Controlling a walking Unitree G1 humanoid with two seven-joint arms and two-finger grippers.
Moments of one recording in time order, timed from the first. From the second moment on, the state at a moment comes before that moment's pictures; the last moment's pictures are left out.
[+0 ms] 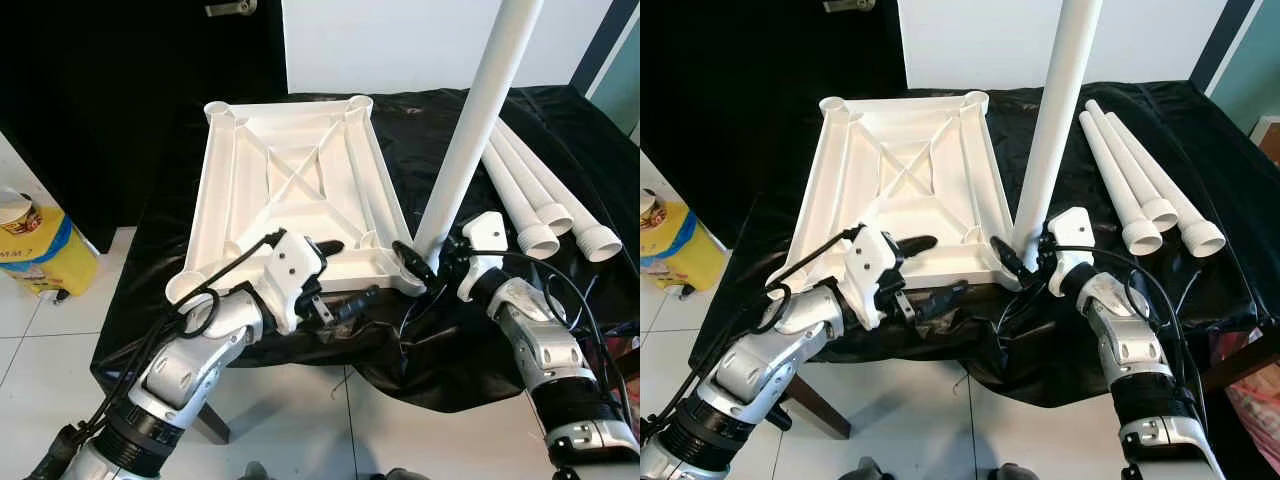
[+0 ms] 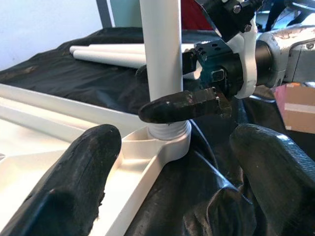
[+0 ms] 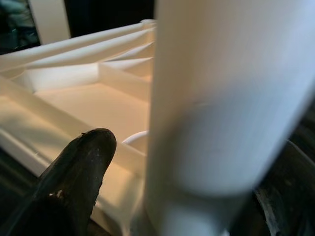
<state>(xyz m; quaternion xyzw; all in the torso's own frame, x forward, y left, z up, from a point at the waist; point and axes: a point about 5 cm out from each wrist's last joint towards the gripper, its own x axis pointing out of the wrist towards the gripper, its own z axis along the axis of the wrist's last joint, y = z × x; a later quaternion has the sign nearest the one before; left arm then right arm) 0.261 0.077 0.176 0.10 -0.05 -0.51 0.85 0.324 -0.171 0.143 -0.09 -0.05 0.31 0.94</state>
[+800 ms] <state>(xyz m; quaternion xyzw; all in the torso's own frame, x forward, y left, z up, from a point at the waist) 0.261 0.075 0.173 0.11 -0.05 -0.50 0.86 0.336 -0.166 0.134 -0.08 -0.04 0.30 0.95</state>
